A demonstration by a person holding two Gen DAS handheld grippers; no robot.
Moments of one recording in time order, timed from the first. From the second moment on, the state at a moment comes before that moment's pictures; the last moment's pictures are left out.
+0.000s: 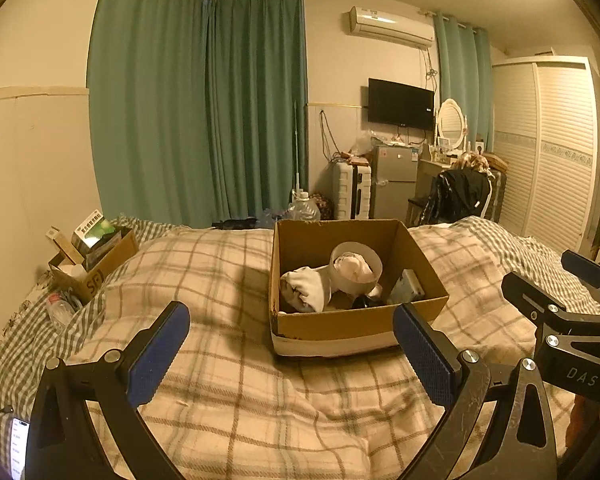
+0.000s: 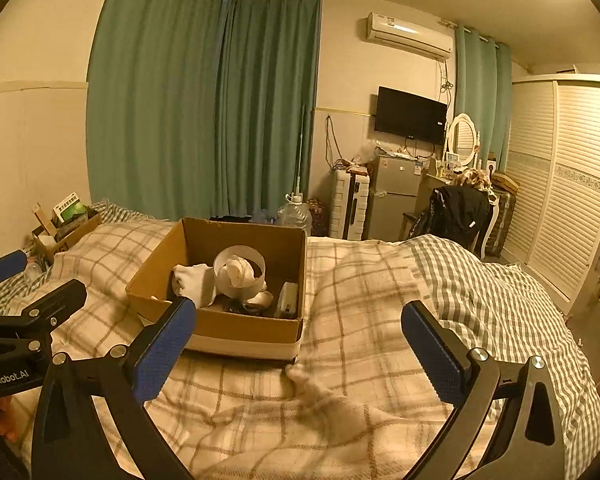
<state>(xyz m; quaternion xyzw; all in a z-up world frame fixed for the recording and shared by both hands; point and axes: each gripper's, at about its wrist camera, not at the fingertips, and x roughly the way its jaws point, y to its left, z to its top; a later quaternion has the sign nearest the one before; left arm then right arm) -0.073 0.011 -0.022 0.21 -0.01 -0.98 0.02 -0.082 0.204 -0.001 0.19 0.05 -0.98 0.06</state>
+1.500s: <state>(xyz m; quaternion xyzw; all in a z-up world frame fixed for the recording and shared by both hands) -0.072 0.005 -0.022 0.21 0.00 -0.98 0.03 -0.086 0.200 -0.012 0.21 0.05 -0.98 0.06</state>
